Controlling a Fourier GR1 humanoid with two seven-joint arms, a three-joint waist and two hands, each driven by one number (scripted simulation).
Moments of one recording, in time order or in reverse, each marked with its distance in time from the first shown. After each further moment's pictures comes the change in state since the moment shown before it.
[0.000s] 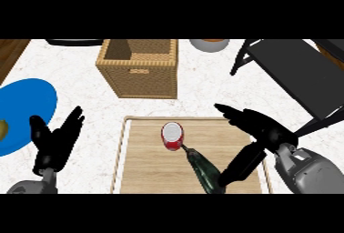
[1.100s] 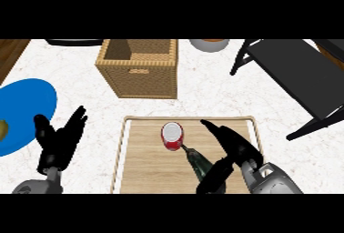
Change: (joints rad) left arm -0.003 -0.065 0.049 -0.007 -0.070 -0.031 0.029; right arm 0.067 0.150 0.136 0.074 0.309 -0.048 0.024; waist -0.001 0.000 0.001
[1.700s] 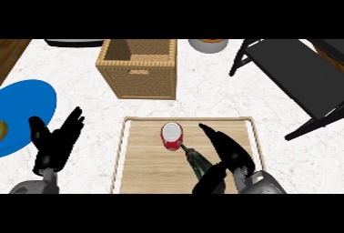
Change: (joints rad) left arm 0.004 -0.012 0.057 0.027 -0.021 -0.059 -0.022; right arm 0.069 0.073 0.002 0.051 0.173 -0.007 -0.083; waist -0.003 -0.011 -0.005
